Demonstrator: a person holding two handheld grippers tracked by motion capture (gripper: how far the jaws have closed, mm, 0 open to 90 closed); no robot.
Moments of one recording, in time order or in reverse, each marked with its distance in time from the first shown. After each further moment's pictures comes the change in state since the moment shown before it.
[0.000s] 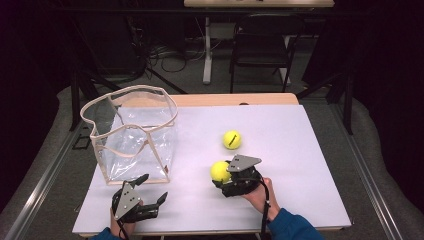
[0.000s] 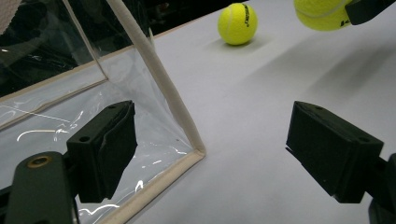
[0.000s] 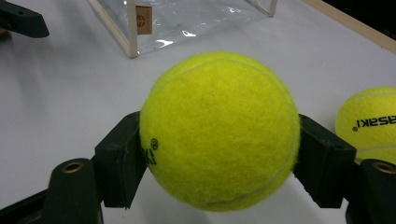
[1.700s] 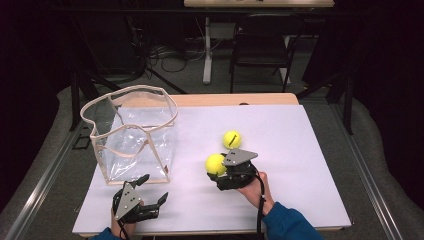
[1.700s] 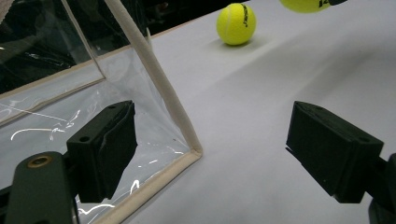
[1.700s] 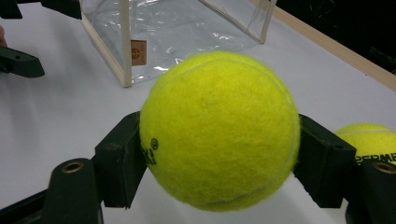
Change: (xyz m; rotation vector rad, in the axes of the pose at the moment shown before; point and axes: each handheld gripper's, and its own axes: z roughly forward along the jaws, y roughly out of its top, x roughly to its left) left arm -0.002 0.000 0.001 -0.005 -0.007 -0.009; right arm -0.002 0.021 0.004 -0.054 -0.022 -0.012
